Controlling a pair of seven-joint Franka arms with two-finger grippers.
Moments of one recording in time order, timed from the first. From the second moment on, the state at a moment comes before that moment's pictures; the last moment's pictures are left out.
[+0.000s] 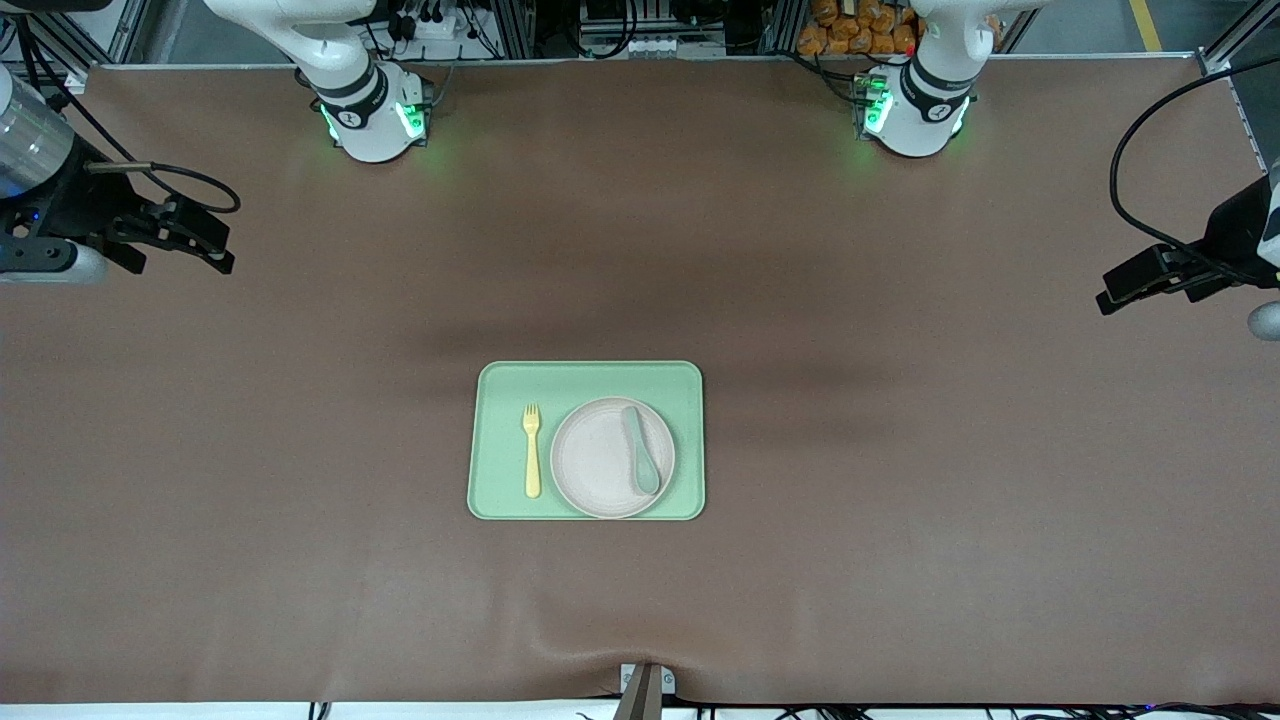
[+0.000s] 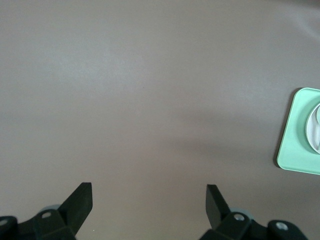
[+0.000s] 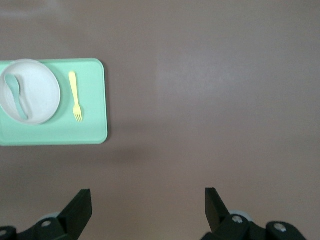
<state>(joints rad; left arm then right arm) 0.13 0.11 -0.19 -1.42 -0.01 1.55 -0.21 0.02 0.00 0.10 -1.52 0.02 1.51 0.12</state>
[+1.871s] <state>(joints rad) 0.13 0.11 -0.19 -1.42 -0.01 1.55 -0.19 0.00 0.00 0.08 -1.51 0.02 1.48 0.09</state>
